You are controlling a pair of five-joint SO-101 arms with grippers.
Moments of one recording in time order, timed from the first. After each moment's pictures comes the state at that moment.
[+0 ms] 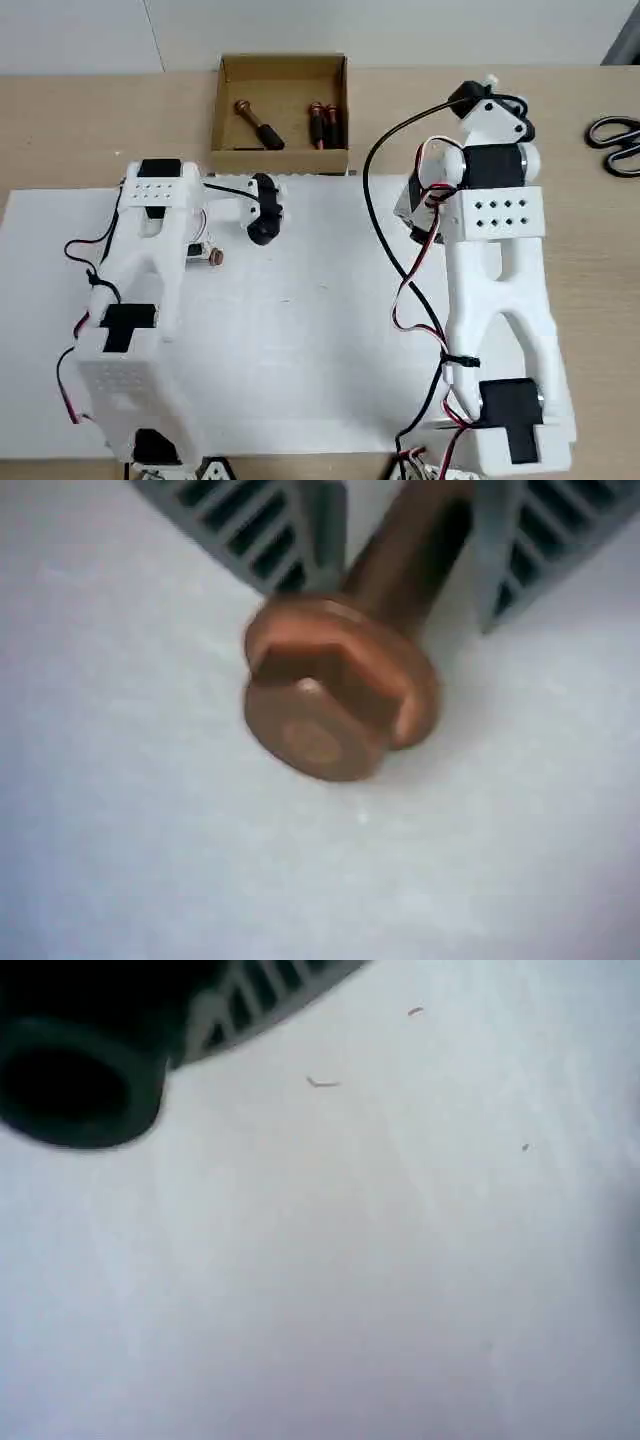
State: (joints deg) left arm -3.6 25.4 -0.8 79.7 -78.7; right arm -7.6 -5.5 -10.3 97.8 -33.0
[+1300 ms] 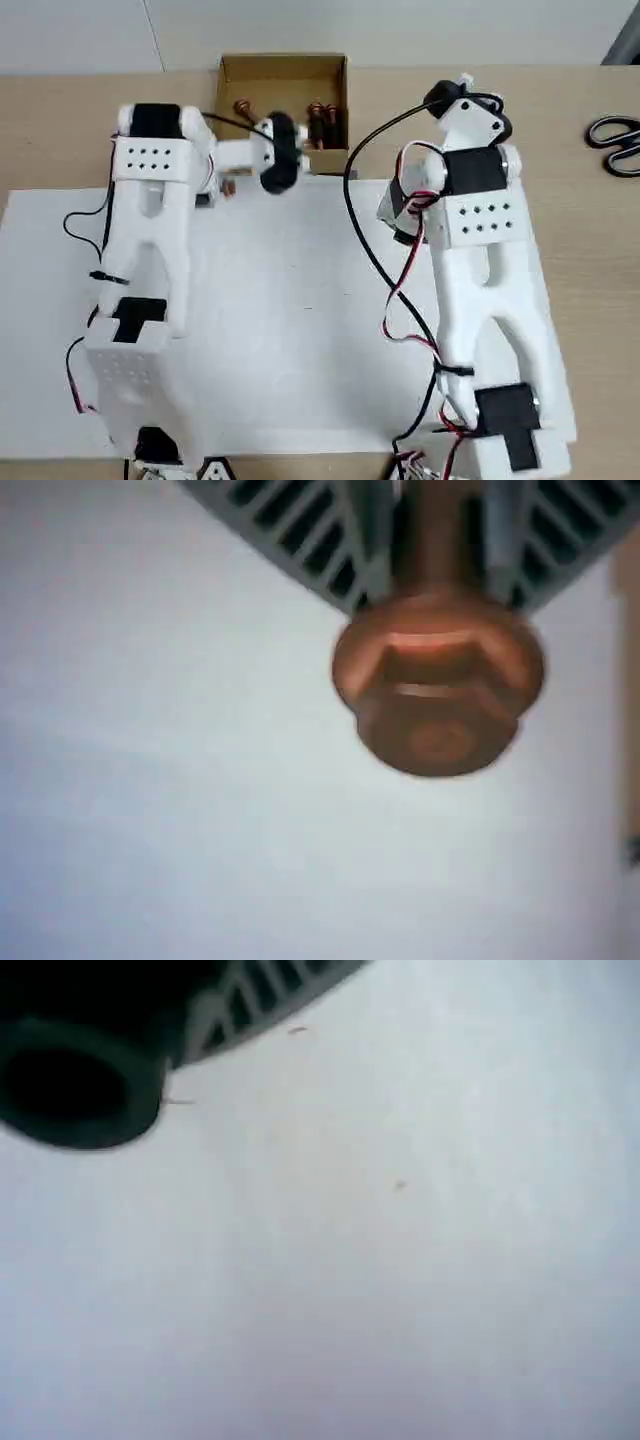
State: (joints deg) left arm -0.9 26.7 -38.5 99.3 -76.5; right arm -12.6 -9.3 -10.3 97.8 -32.9
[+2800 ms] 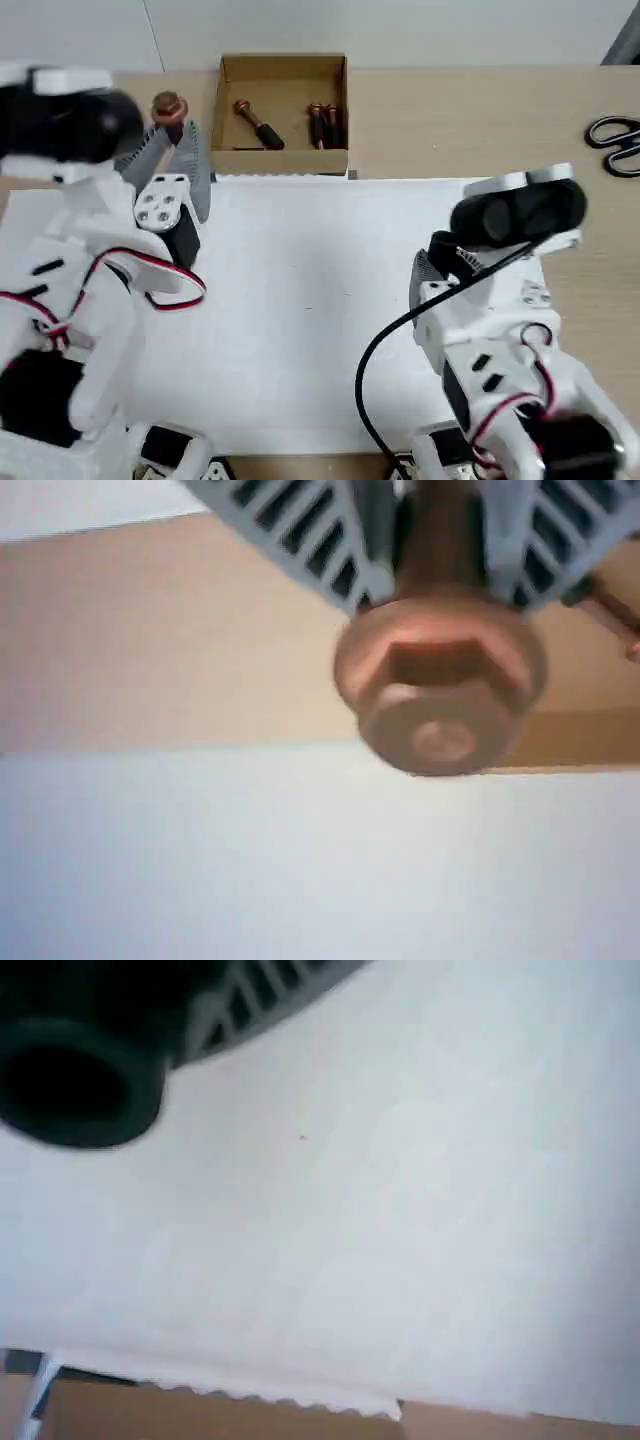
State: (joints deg) left arm 9.9 -50.8 8.2 67.1 16.8; right arm -14.5 -66.1 19.9 86.9 -7.5
